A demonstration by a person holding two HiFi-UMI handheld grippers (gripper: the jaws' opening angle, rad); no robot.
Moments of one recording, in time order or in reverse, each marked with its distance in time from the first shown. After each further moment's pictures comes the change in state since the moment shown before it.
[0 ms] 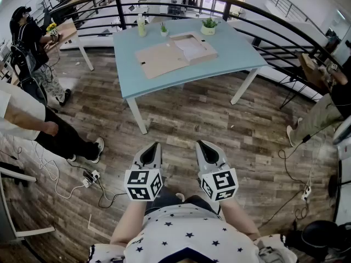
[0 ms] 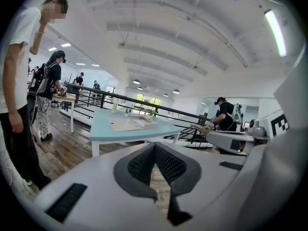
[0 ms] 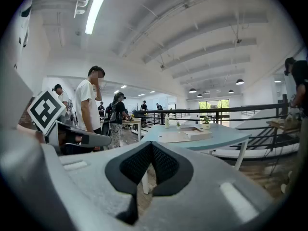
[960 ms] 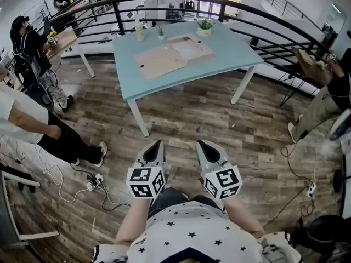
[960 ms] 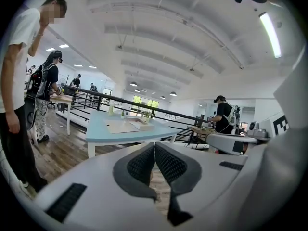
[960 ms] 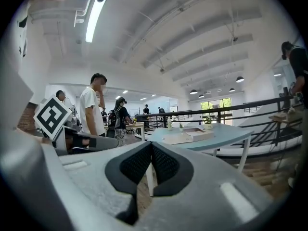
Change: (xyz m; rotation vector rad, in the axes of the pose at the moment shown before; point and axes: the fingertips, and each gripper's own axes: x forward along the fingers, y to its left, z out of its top) left arm -0.012 -0.033 -0.004 -0.003 -0.025 -0.030; right arm -0.036 0.003 0.001 0.040 -0.034 0.052
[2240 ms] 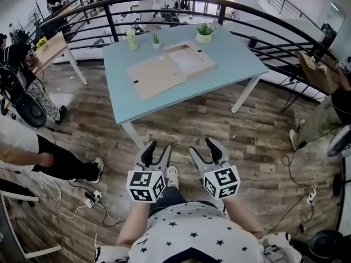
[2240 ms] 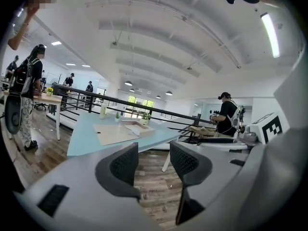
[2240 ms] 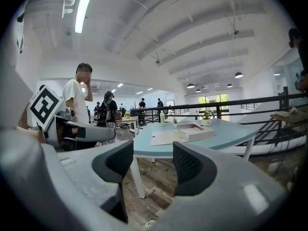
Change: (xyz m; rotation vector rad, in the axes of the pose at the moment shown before) left arm 0.145 0.060 0.045 0.033 -0.005 -0.066; right arm 0.148 -0.091 -0.006 0.000 0.074 -0.044
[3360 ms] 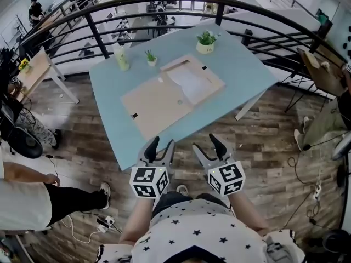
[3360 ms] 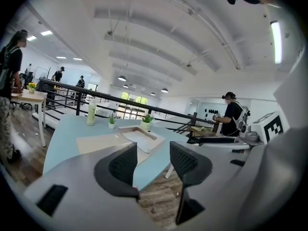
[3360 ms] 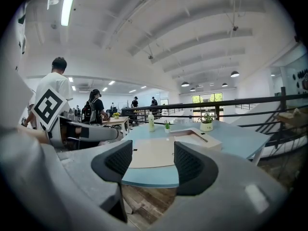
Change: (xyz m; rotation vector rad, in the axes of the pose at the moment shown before) left arm 0.199 0.127 0.112 0.018 0.030 -0.105; right arm 0.212 -0.091 0.086 0.013 0.006 -0.084
